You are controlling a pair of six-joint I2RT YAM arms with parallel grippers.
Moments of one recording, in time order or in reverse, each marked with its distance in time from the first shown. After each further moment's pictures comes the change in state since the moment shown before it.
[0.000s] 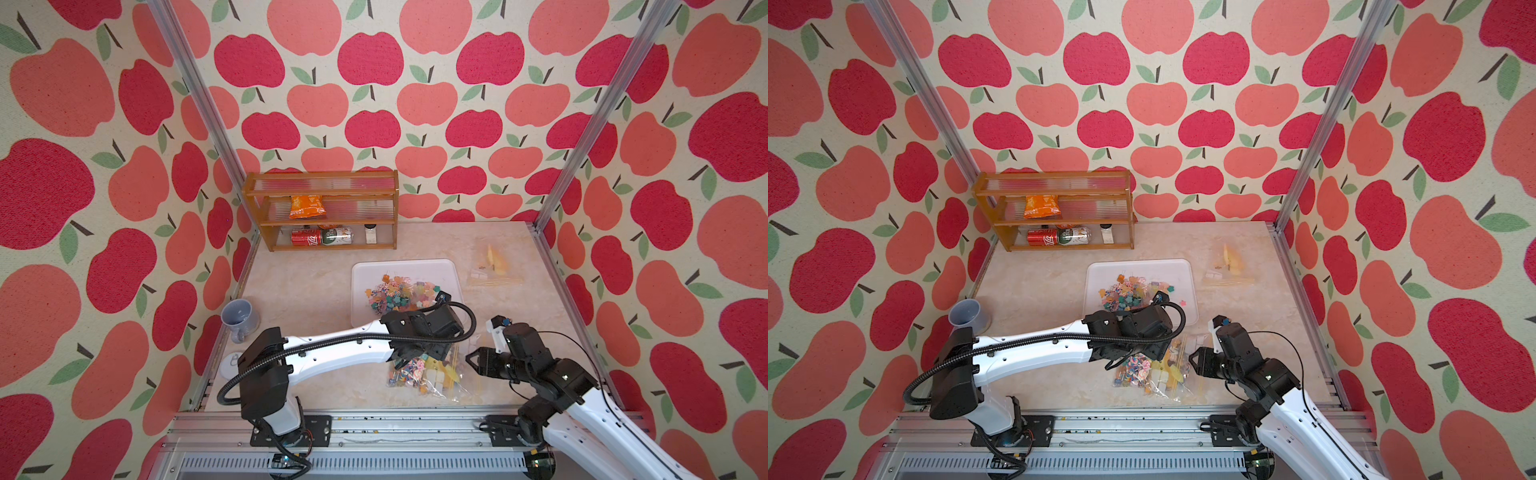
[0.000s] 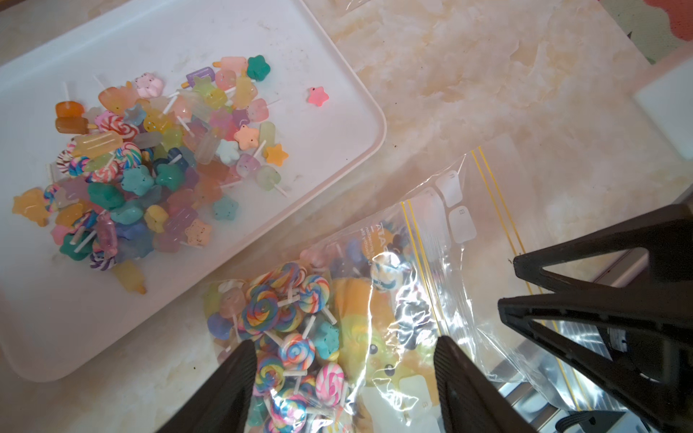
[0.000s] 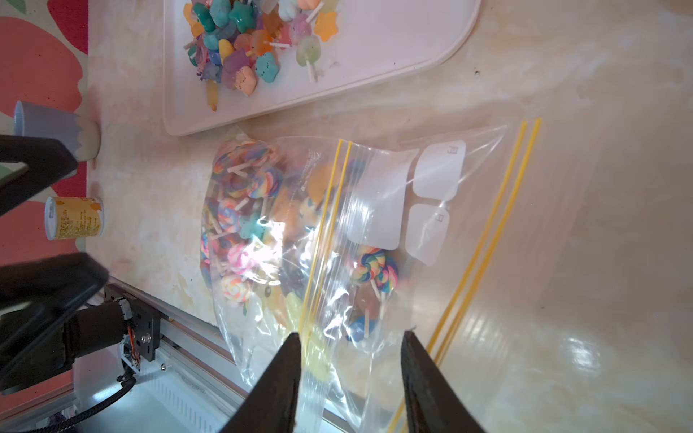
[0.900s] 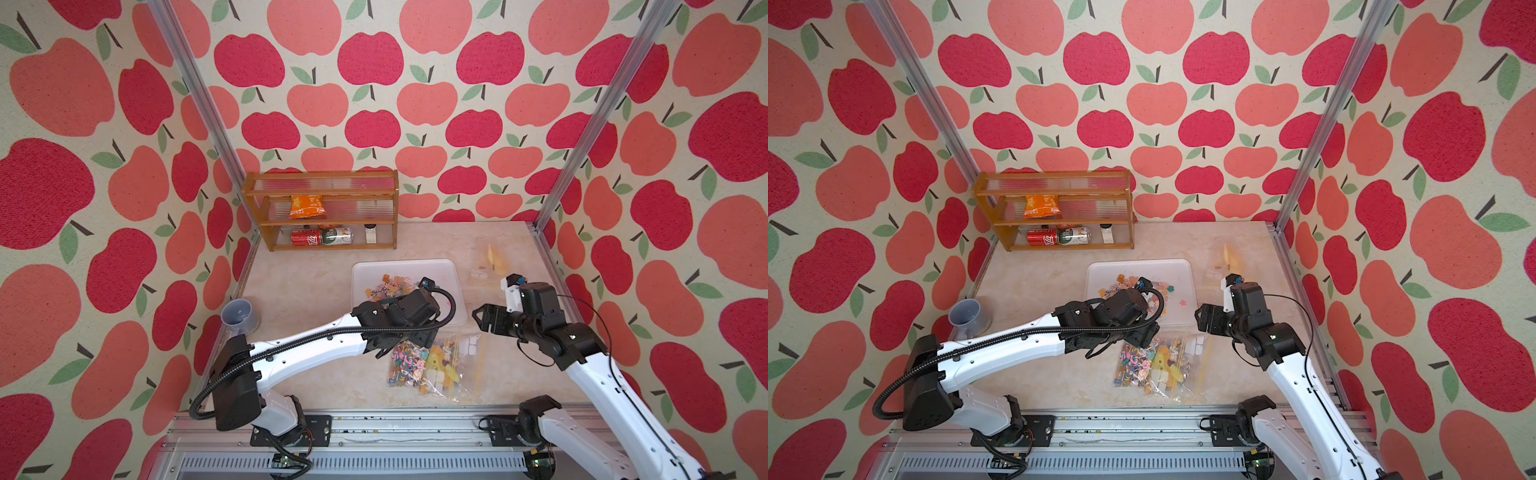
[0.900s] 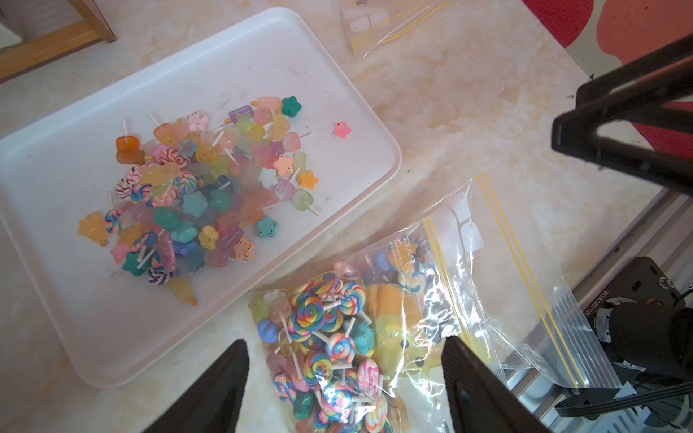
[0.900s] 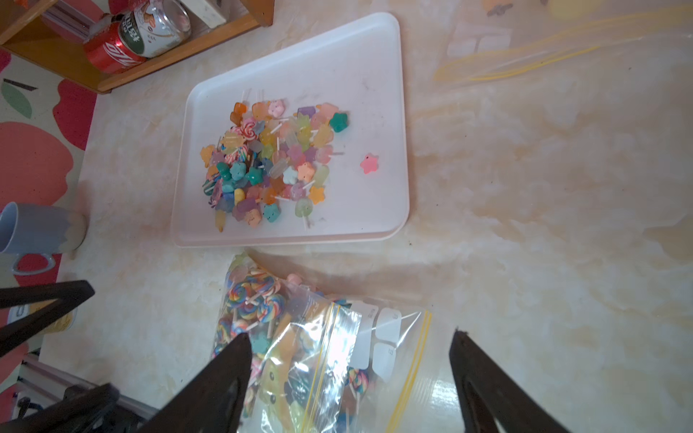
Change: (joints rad) left arm 0.101 -0.163 -0.083 0.031 0.057 0.109; right arm -0.240 0.223 0.329 -0.009 0.039 -0.225
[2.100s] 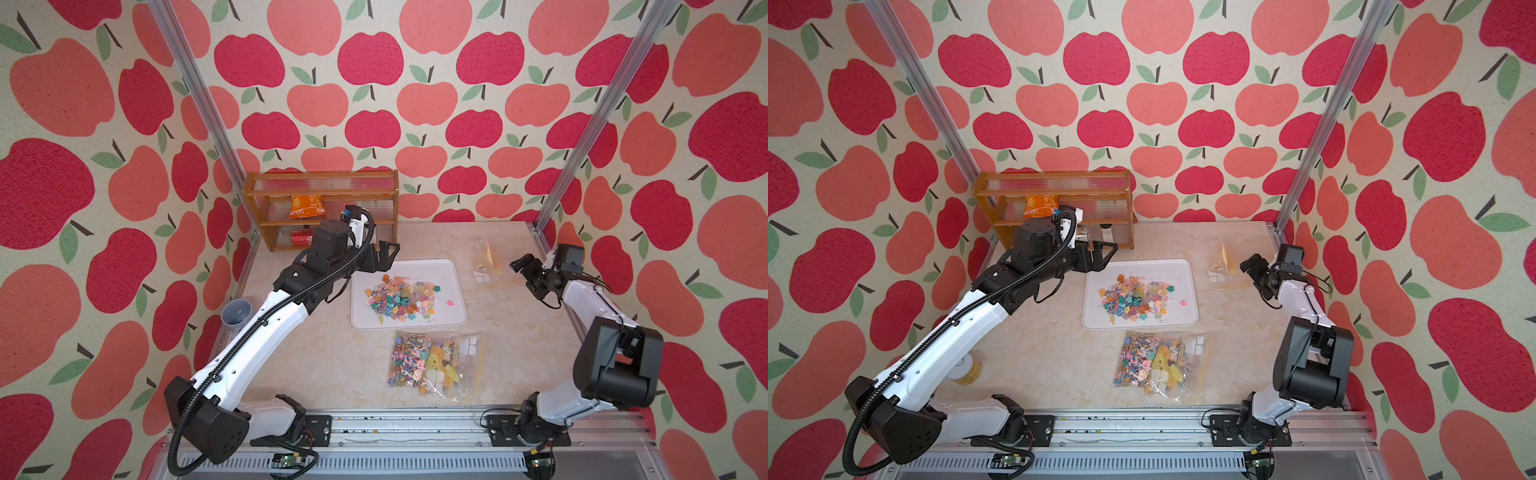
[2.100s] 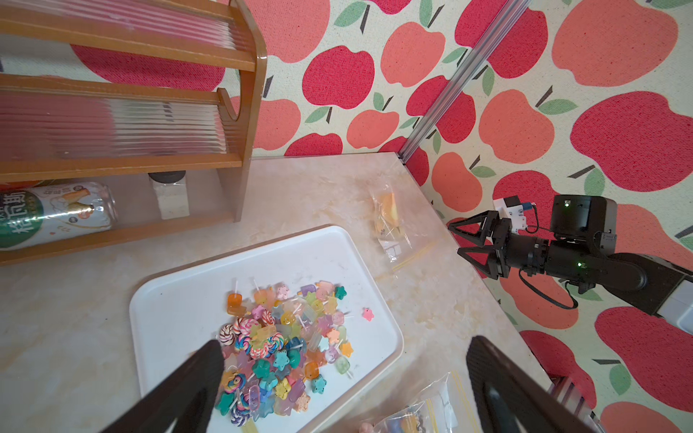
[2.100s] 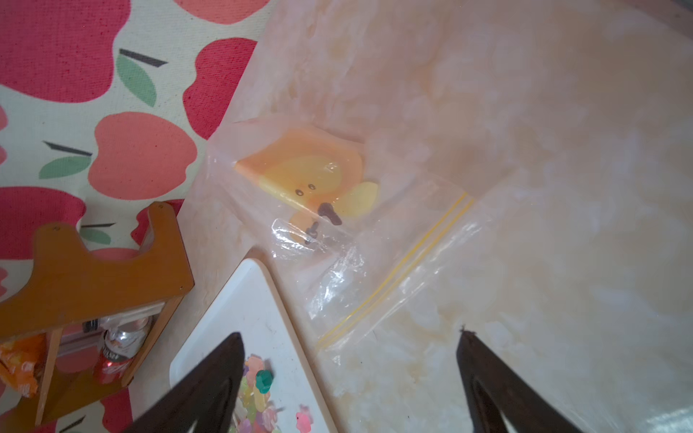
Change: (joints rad) left arm 0.578 -0.208 0.079 0.207 0.381 0.085; right arm -0.587 0.743 0.246 0.447 -0.139 0.179
